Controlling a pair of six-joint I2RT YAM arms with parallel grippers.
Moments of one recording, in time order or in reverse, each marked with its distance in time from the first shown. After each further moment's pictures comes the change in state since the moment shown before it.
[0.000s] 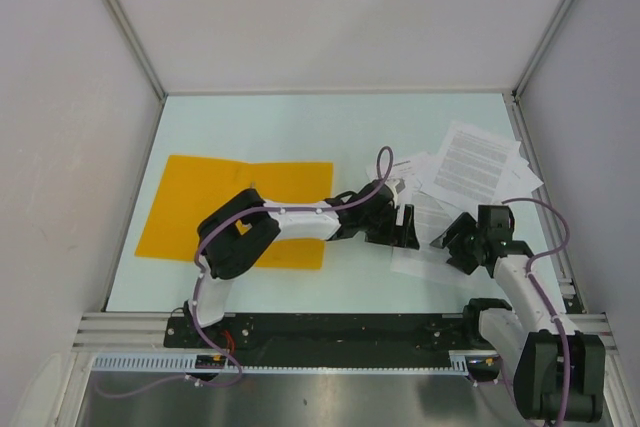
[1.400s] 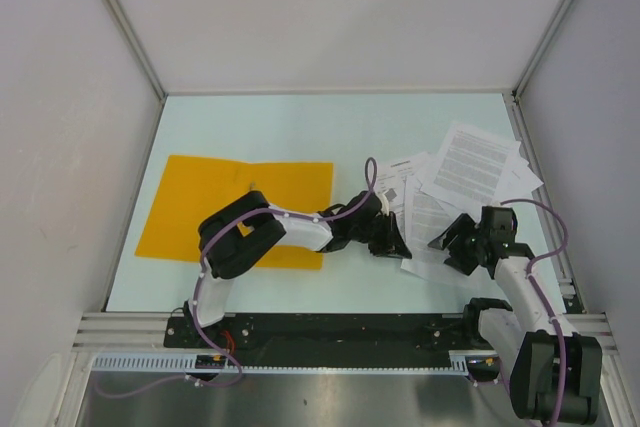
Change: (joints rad) left arm 0.003 0.009 -0.178 0.338 0.171 -0.294; right arm -0.059 -0.010 -0.019 0.014 -0.107 -0.047
